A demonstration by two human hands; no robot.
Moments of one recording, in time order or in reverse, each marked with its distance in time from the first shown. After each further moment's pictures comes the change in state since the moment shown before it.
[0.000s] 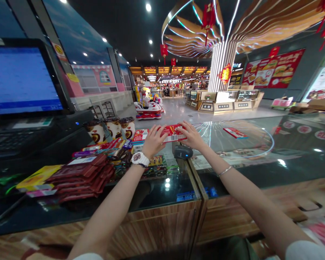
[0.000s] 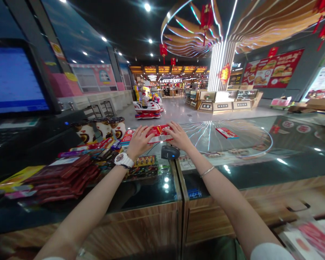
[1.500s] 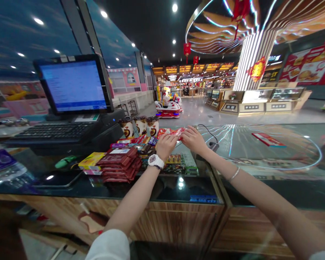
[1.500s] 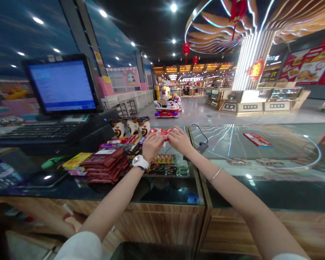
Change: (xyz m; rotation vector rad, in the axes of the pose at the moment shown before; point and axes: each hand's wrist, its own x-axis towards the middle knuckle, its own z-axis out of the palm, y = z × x) left_hand -0.044 -0.006 -0.020 0.139 0.120 -0.133; right_hand 0.051 -0.082 0.035 -0.074 0.039 -0.174
